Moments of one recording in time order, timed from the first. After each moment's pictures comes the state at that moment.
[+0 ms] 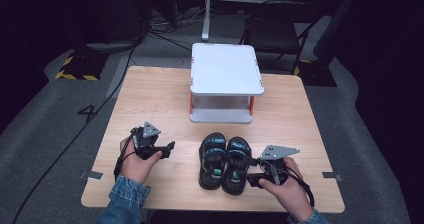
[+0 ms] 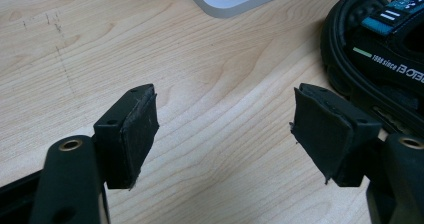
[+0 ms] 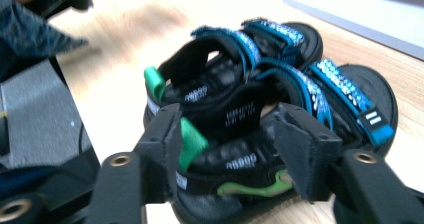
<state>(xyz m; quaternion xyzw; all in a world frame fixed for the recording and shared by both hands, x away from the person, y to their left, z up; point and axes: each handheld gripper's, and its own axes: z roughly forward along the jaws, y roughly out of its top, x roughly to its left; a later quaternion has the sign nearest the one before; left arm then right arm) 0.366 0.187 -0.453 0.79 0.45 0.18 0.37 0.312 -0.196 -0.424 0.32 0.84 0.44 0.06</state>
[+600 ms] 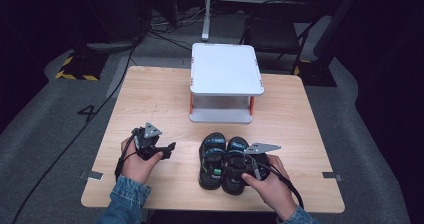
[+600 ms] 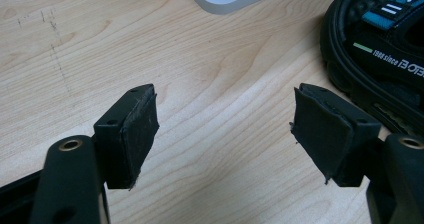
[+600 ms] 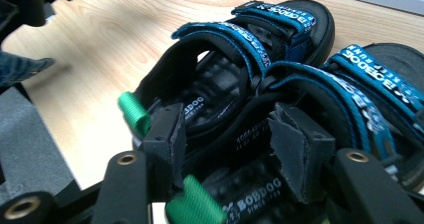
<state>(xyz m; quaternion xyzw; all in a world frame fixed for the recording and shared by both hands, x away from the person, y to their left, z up) 0.364 0.186 -0.456 0.80 0.45 0.18 0.36 0.322 -0.157 -0.439 0.39 0.82 0.41 0.05</state>
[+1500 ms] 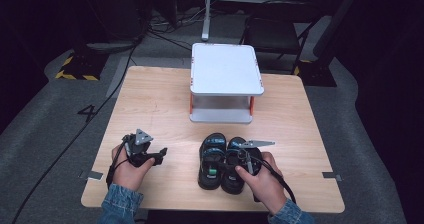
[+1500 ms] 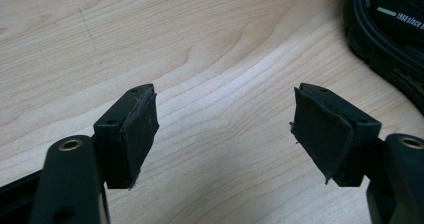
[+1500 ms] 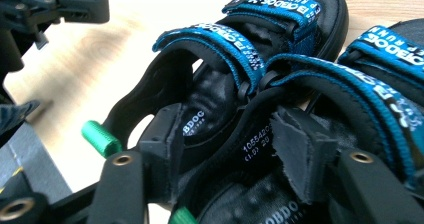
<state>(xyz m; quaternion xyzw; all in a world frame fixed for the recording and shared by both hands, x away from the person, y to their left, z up) 0.347 0.203 -0.463 0.79 0.47 0.19 0.35 0.334 -0.143 -0.449 0.46 0.79 0.40 0.01</state>
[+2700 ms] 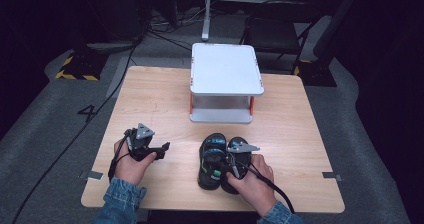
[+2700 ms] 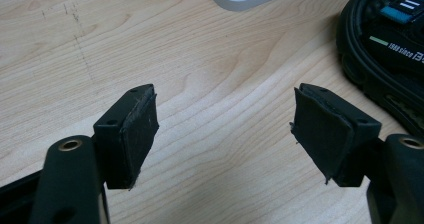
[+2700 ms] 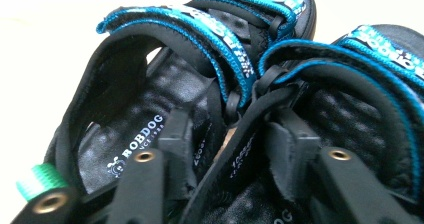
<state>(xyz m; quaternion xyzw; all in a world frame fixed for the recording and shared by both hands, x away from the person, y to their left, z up) 0.361 0.203 -0.457 0.79 0.46 0.18 0.37 0.329 -0.116 -0.461 0.47 0.81 0.34 0.13</state>
